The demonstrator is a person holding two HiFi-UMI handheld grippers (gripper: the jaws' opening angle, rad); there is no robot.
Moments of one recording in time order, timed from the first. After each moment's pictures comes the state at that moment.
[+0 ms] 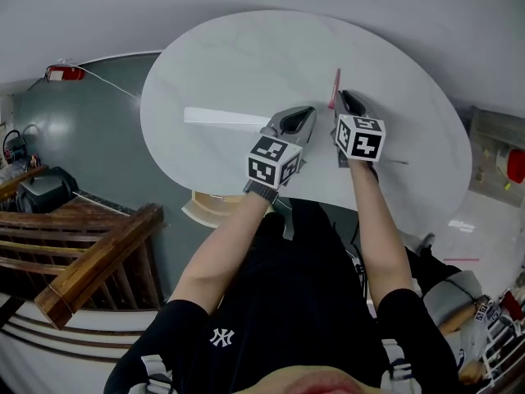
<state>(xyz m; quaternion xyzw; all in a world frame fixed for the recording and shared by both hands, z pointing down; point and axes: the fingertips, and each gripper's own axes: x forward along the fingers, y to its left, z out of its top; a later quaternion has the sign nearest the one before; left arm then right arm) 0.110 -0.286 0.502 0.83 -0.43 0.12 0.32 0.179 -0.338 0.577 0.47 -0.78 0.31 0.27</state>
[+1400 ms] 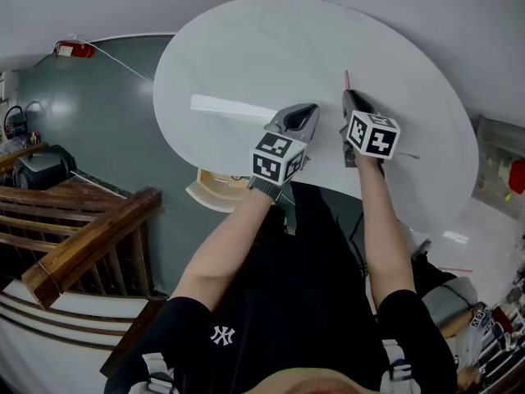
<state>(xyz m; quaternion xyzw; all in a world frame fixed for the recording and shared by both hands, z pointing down) 0.073 -0.239 0.497 0.82 -0.47 0.11 0.32 0.149 -0.297 0.567 0.44 -0.78 0.36 0.25</state>
